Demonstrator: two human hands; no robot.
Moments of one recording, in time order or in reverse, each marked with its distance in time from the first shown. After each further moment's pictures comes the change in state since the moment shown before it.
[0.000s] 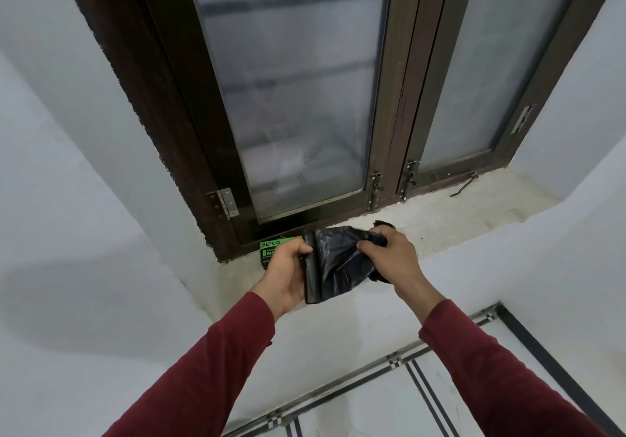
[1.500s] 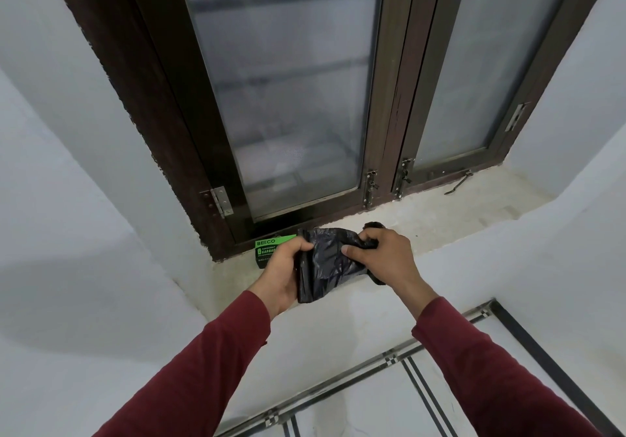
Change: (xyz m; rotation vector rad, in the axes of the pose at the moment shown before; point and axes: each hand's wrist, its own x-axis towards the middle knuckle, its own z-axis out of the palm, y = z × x) left_hand -0.005 0.000 0.008 0.037 0.039 -0.047; right_hand -0.001 0.000 -0.003 -0.247 -0.024 -0.135
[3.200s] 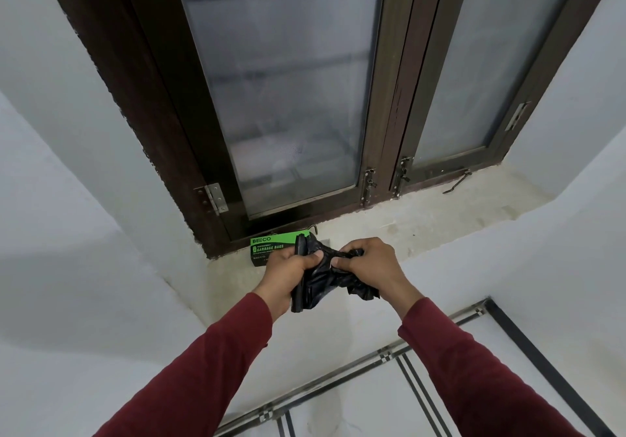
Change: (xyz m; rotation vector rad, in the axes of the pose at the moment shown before) left_hand 0.006 -0.012 0.005 0.151 0.156 0.205; right_hand -0.002 -0.001 0.016 0.119 -0.137 0.168
